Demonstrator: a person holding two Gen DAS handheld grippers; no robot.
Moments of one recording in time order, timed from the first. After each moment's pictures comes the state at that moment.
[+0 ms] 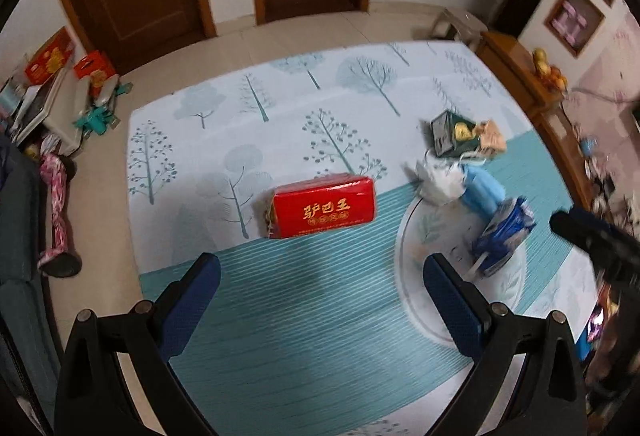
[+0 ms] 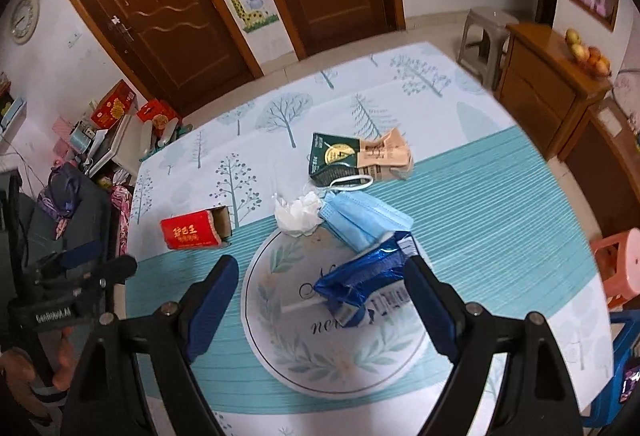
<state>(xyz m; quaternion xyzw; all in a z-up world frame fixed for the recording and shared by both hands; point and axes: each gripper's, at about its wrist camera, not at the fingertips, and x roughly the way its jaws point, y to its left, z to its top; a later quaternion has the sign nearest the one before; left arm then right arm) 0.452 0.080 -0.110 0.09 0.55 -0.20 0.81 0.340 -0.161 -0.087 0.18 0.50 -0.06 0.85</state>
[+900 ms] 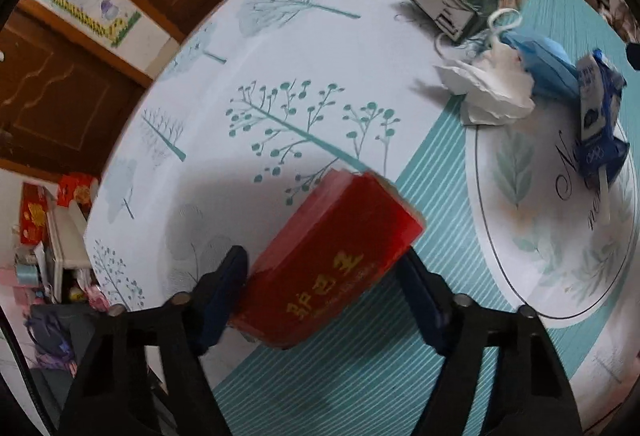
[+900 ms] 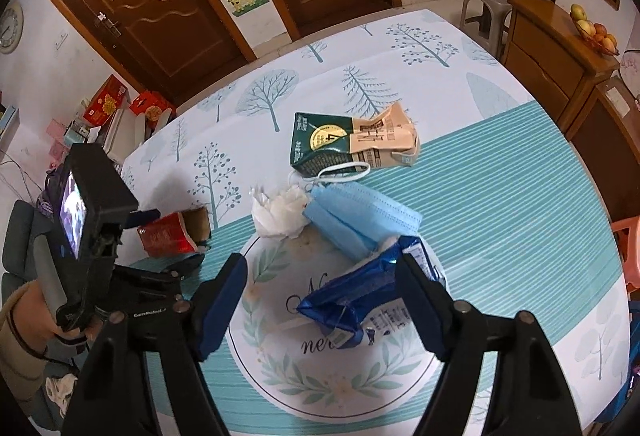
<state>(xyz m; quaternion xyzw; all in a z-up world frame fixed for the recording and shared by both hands) 0.499 -0.005 -0.213 0.35 0.54 -0.28 0.71 0.367 -0.173 -0.123 0.20 0.52 -0.06 0.83</state>
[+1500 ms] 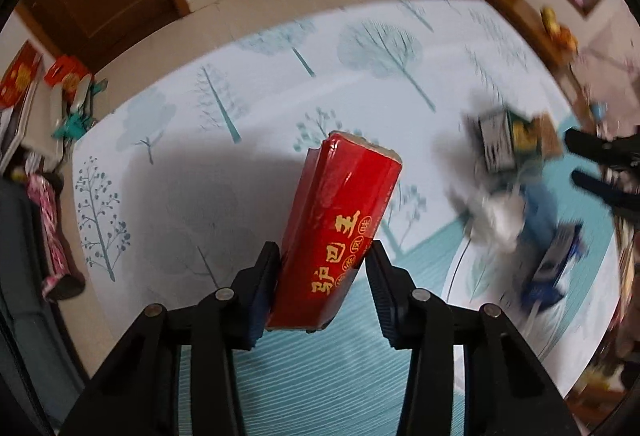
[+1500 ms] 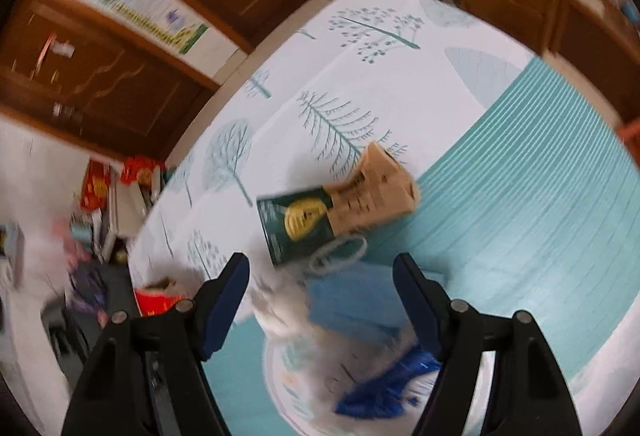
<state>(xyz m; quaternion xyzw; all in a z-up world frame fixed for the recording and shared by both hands) 0.542 0.037 -0.175 0.12 0.60 -0.21 0.77 0.434 -0.230 -0.150 0.38 0.51 -0.13 0.76</state>
